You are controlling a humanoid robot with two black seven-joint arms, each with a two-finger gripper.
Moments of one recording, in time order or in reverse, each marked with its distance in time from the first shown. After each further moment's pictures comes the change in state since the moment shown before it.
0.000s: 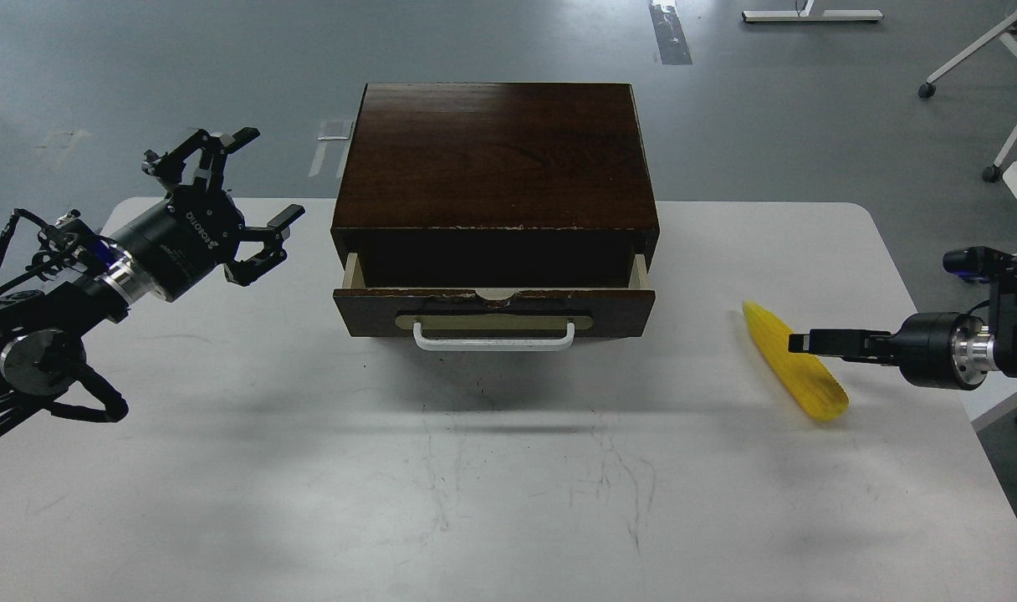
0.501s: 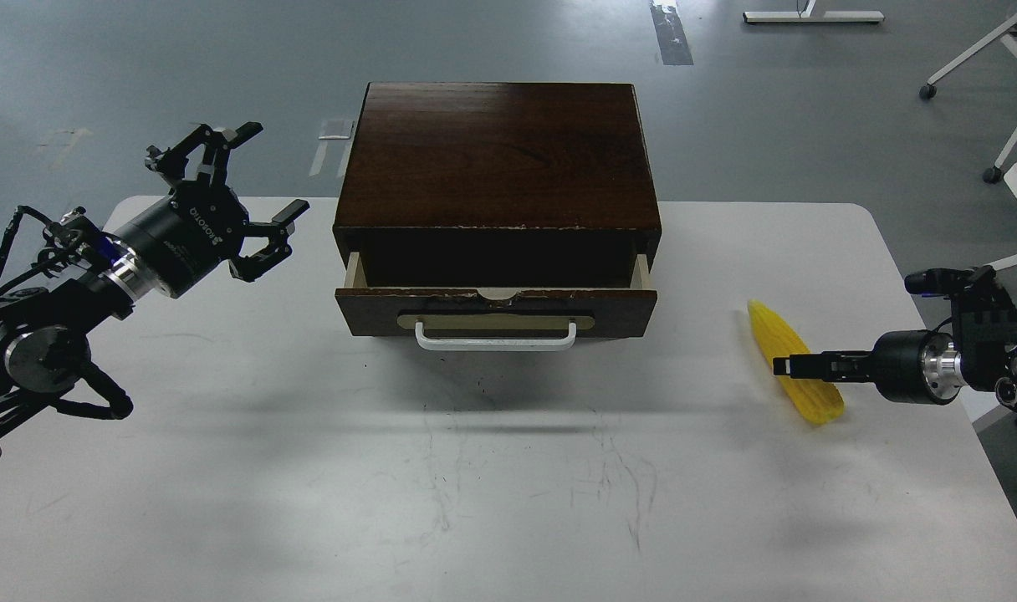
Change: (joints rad) left arm 0.000 -0.009 -0.022 -0.007 0.002 0.000 0.000; right arm 0.004 0.052 -0.075 -0.052 -0.011 -0.059 0.000
